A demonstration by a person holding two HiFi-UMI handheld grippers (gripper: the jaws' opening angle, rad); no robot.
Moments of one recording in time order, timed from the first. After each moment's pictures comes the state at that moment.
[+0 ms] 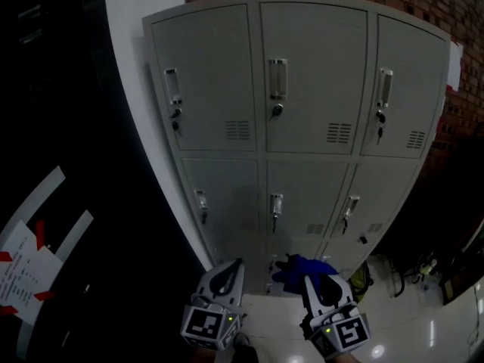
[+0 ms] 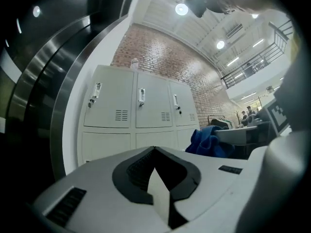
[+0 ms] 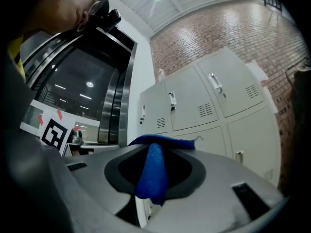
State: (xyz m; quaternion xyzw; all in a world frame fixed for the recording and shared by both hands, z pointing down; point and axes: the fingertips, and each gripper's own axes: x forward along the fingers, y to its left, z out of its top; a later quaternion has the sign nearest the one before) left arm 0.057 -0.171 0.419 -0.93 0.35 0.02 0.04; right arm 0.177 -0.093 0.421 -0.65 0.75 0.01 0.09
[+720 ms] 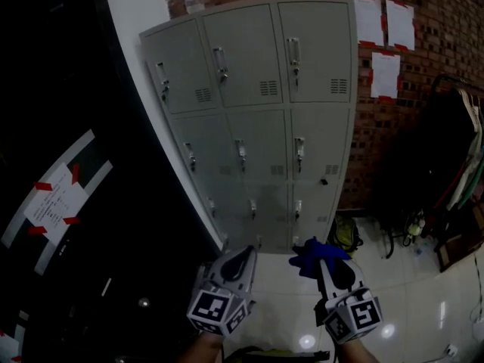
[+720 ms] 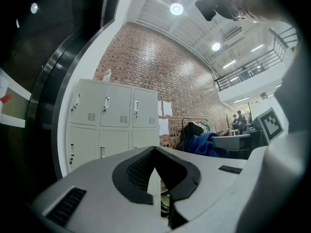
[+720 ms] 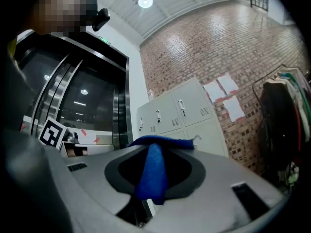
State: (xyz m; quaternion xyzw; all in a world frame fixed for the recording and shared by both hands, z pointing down) left arm 0.139 0.195 0.418 -0.95 0.32 0.00 0.01; right arm 0.274 0.270 0.424 -0.66 0.74 -0.03 0.12
